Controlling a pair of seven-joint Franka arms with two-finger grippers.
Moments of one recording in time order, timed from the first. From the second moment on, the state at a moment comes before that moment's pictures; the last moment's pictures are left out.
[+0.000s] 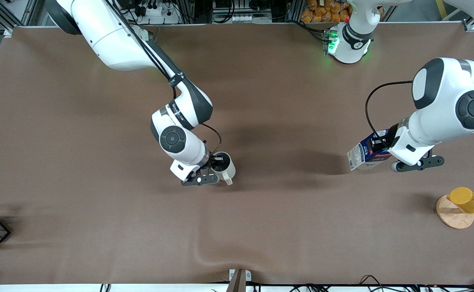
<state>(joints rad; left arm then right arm) -0.01 0.23 -0.14 -1.73 0.02 1.82 -0.31 0.43 0.75 0.18 -1.45 0.07 2.18 0.49</state>
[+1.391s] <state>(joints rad) -0.06 0.22 -0.48 -1.66 0.02 1.75 -0.71 0.01 0.28 0.15 -1.41 0.07 1.57 0.19</state>
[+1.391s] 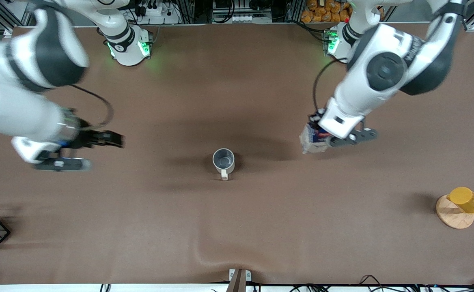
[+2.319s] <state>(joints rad) -0.45 0.61 -0.48 -1.35 0.12 1.94 -0.92 -0.18 0.10 0.16 -1.55 0.06 1.54 -0.04</state>
